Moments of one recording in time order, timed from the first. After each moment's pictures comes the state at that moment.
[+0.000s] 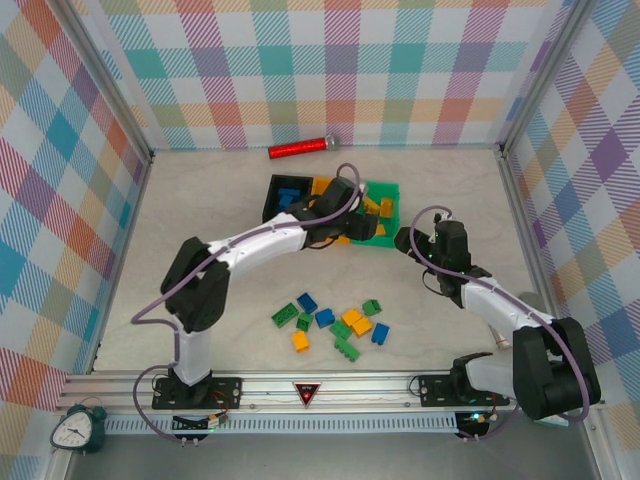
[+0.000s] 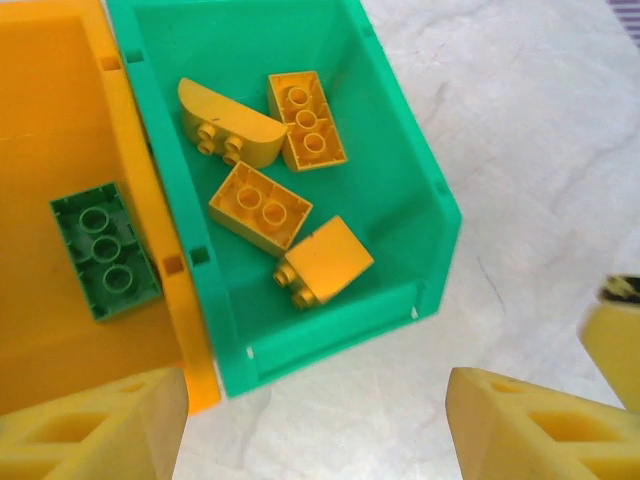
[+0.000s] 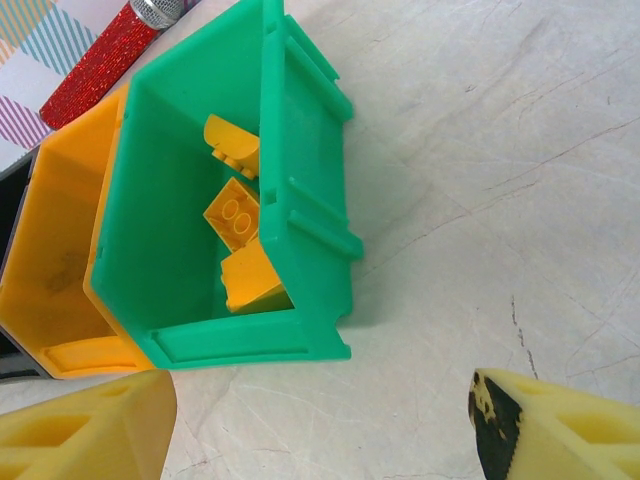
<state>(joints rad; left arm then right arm) -0.79 1.90 1.52 -0.37 -0.03 -0.39 0.24 1.22 0.52 0.11 -0.09 0.65</state>
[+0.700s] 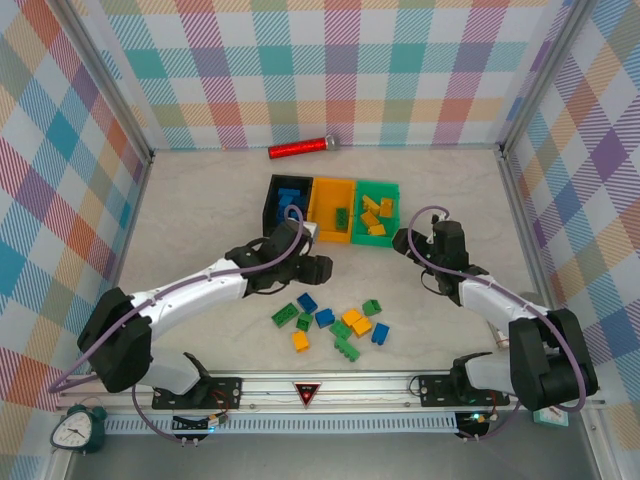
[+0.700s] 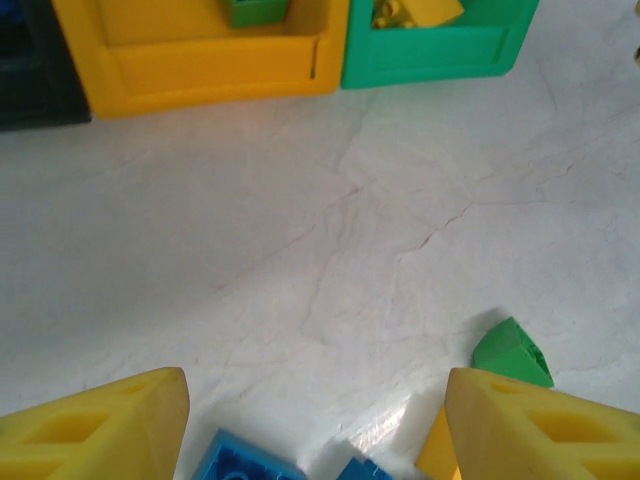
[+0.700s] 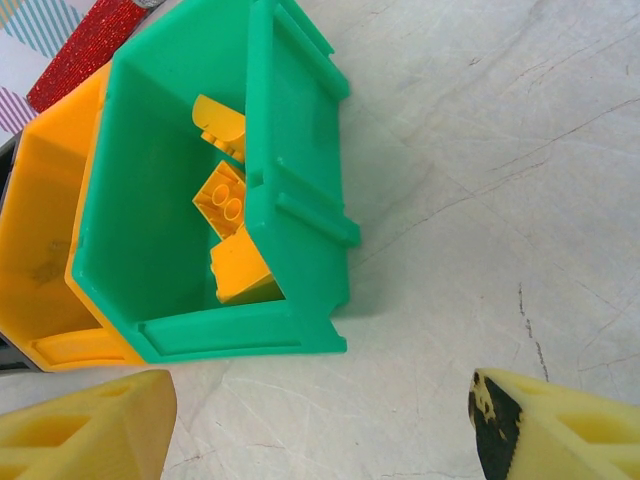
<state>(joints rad) -0.79 1.40 0.95 -0.41 -0.02 -0.49 0.24 1.27 0.52 0.13 -0.11 0.66</state>
